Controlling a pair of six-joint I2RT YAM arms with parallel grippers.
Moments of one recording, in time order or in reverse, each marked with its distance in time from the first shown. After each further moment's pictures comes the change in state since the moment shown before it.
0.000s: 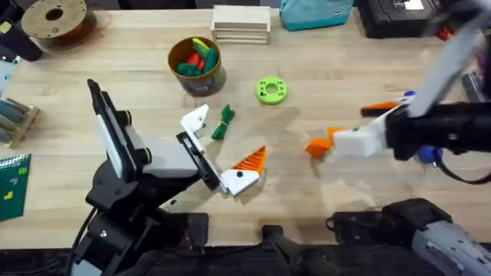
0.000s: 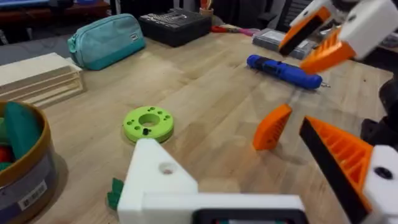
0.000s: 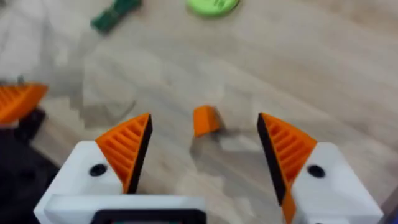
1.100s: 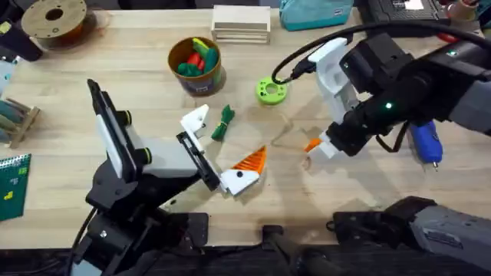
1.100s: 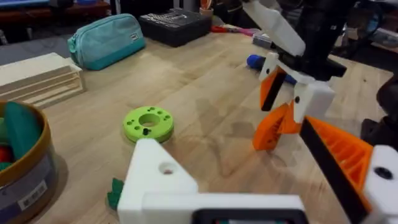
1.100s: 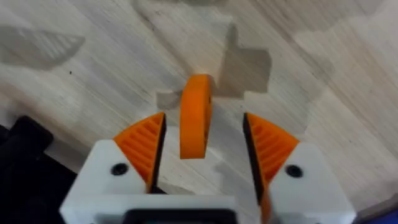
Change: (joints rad) left arm 0.000 0.000 0.000 0.000 0.000 0.000; right arm 0.251 0.482 0.000 0.023 0.227 -0.085
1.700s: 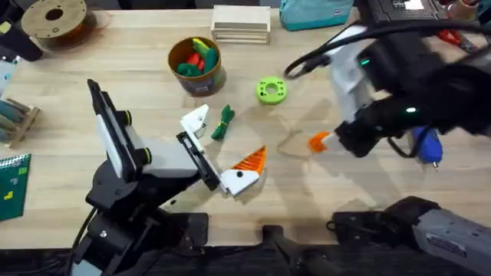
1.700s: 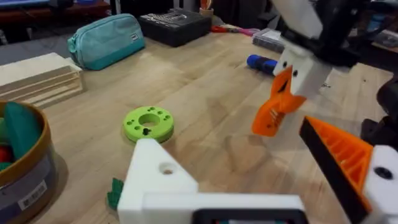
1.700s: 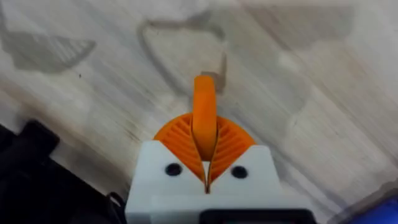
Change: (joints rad) left arm 0.000 0.000 0.000 0.000 0.000 0.000; right arm -0.004 -0.118 0.003 -0.018 0.003 0.009
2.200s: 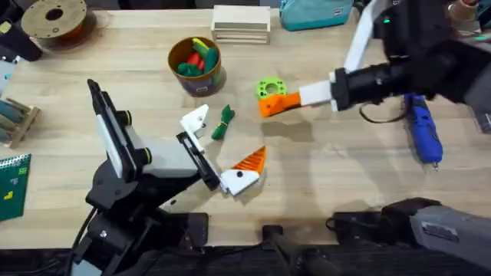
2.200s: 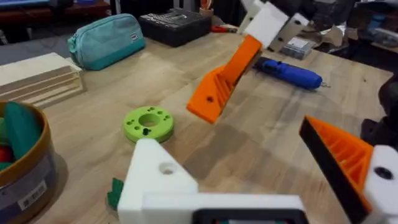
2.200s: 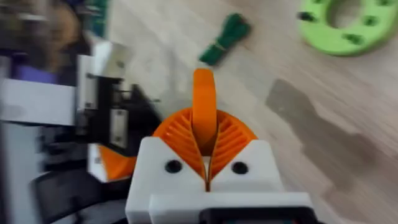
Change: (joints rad) left arm 0.000 0.000 0.000 0.000 0.000 0.000; right arm -0.209 0.148 0.010 0.424 -0.798 0.331
